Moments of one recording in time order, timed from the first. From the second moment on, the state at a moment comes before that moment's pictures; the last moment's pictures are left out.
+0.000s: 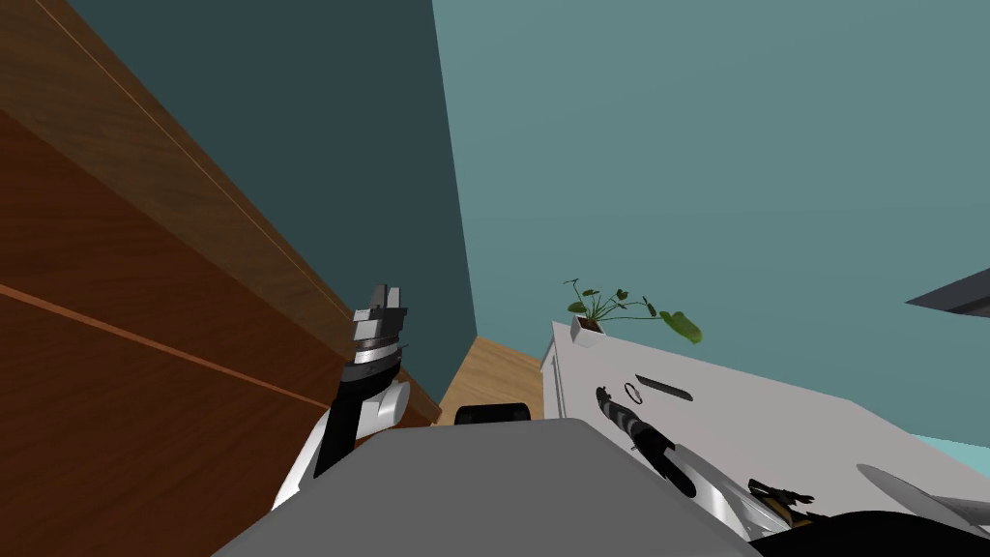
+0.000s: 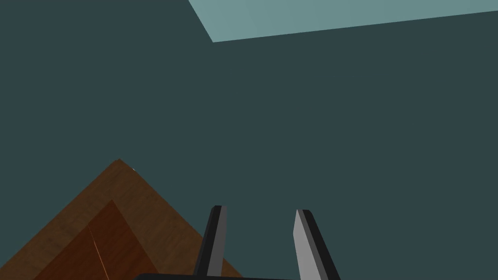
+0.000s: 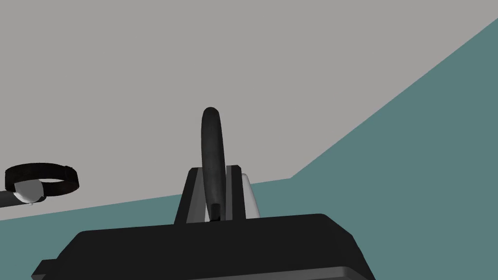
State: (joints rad) left arm 0.47 -0.03 0.04 -2.38 -0.12 -0.47 0.07; right arm 0.49 -0.78 0.21 -1.22 0.39 -0.04 0.14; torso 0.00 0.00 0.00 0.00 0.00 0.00
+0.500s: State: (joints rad) left arm 0.47 -0.03 0.04 -2.38 -0.12 -0.47 0.07; right arm 0.53 -0.82 0.21 -1.28 0.38 -0.04 0.12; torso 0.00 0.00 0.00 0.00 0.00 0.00
